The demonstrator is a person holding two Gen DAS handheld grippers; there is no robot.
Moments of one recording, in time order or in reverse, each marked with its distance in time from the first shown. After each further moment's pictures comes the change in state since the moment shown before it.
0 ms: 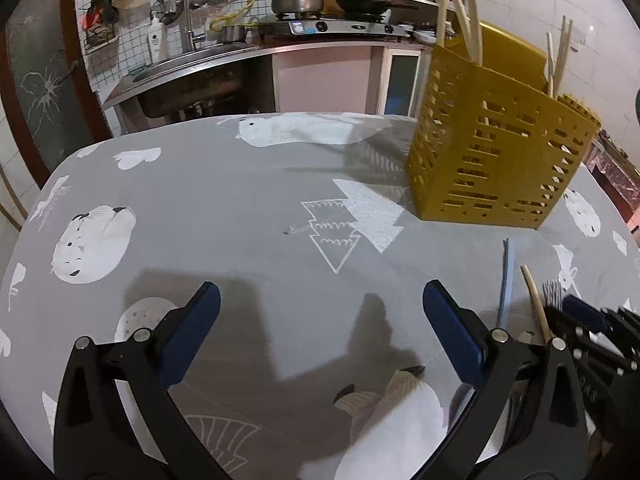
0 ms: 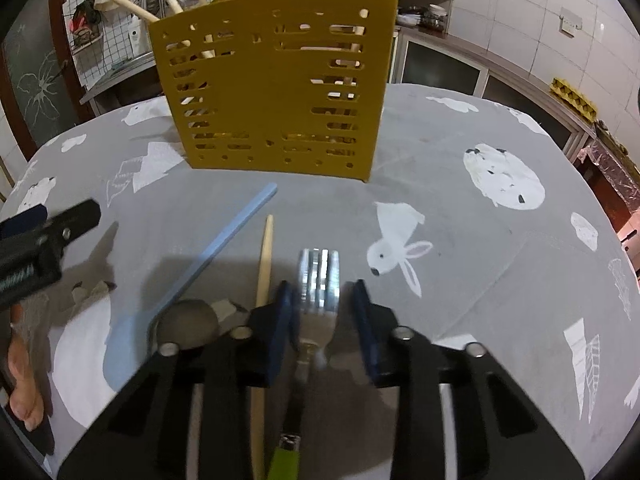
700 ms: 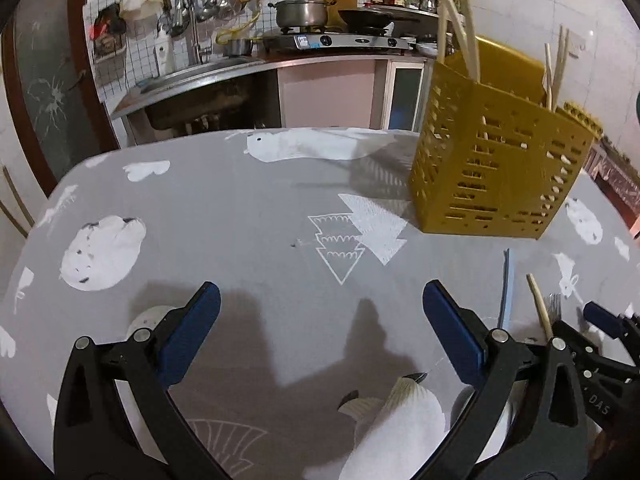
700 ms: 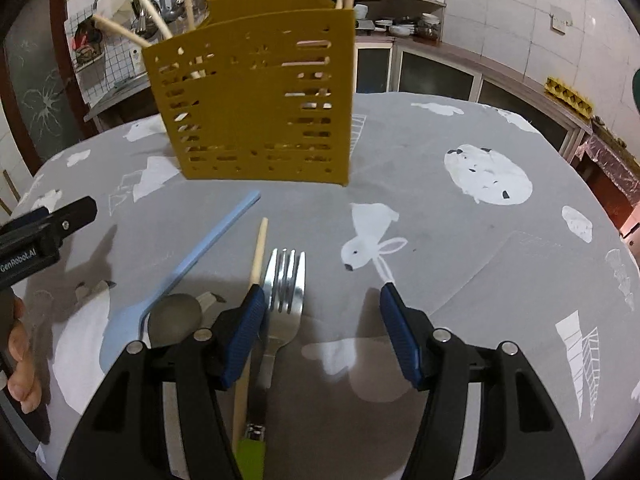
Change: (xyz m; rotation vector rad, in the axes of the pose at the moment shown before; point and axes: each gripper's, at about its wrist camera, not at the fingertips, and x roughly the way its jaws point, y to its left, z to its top) left arm -0.008 0.002 0.000 0.007 -0.062 0.035; right arm -0.010 -0.011 -0.014 0.012 -0.054 0.012
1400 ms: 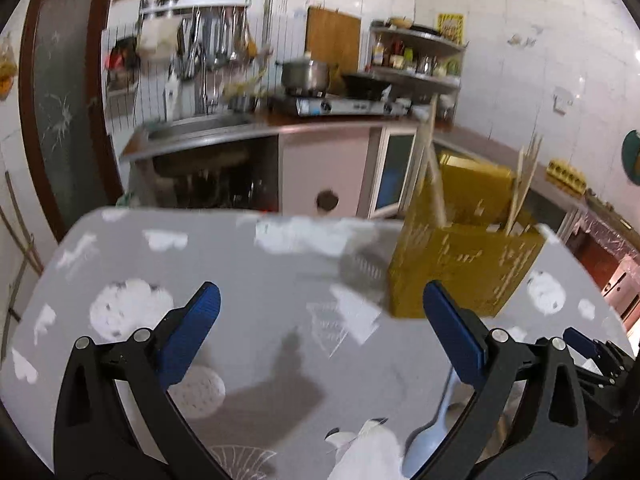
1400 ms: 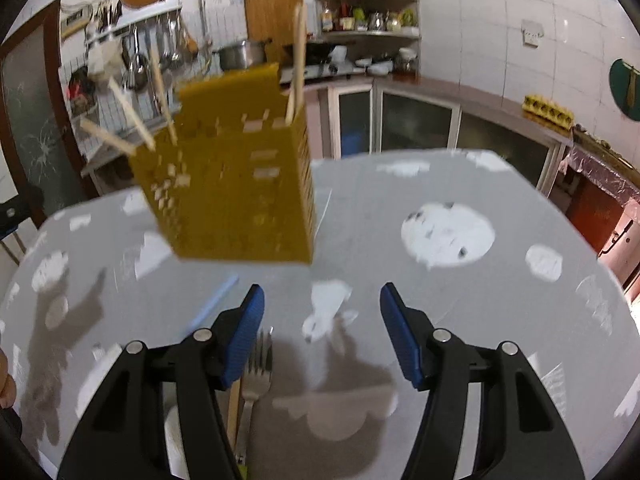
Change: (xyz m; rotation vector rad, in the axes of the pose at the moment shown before) left arm -0.054 0.022 0.036 -0.081 -0.181 -0.052; right arm -0.023 -0.028 0.017 0.081 -0.143 0.004
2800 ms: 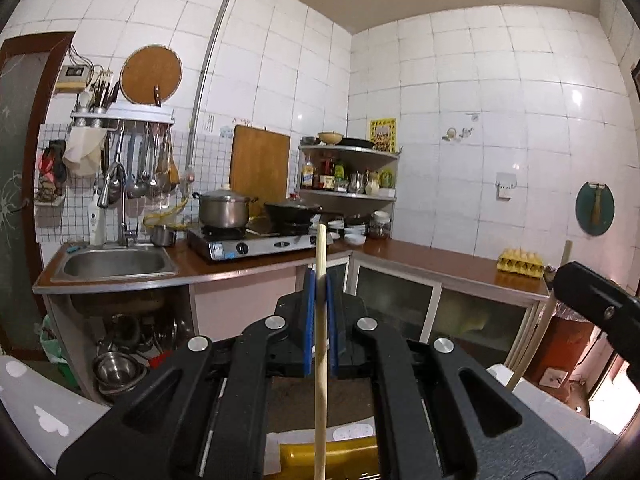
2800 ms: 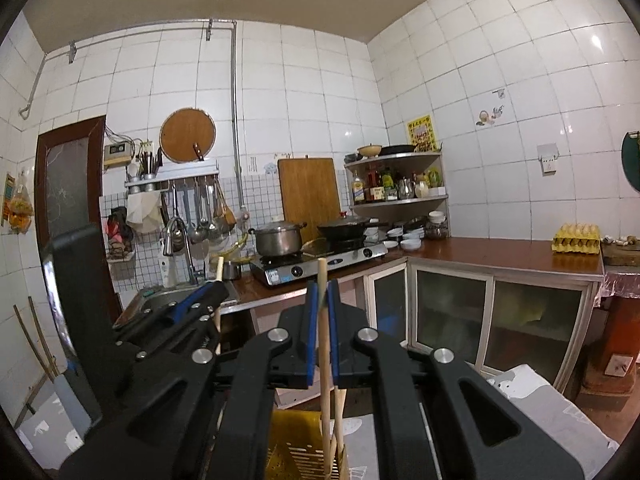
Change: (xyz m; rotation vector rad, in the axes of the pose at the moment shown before) left arm 0.055 -0.150 0.158 0.069 -0.461 -0.215; right arm -0.072 0.001 0.206 0.003 -0.623 0.145
